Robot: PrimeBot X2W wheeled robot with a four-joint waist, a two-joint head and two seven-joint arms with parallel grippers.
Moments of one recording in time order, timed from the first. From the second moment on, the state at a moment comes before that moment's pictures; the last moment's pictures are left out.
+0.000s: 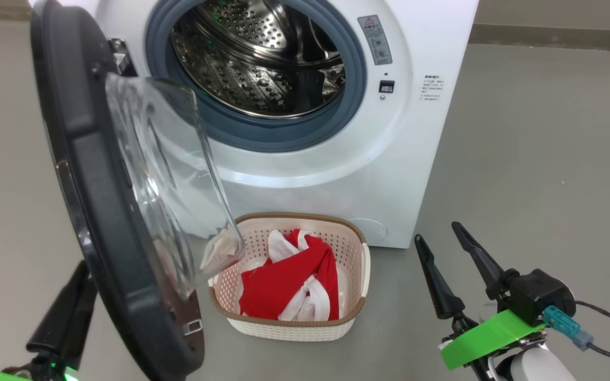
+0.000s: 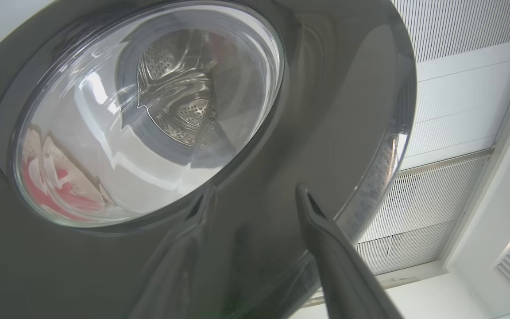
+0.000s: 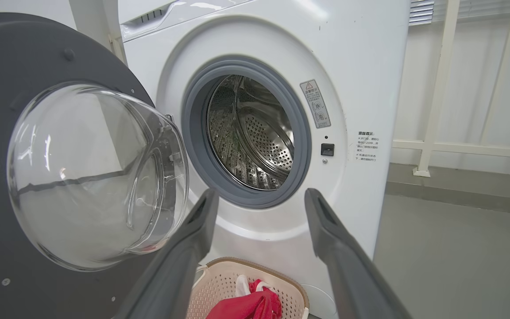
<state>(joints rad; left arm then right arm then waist) 0.01 0.04 0.31 -0.10 -1.54 -0.03 0.45 -0.12 -0.05 0.18 0.22 0.29 0.12 -0.26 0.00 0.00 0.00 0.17</state>
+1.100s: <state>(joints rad) 0.08 0.11 0.22 0.13 -0.29 -0.10 -0.25 -0.12 -0.05 0.18 0.21 0.29 0.12 -0.26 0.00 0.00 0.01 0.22</state>
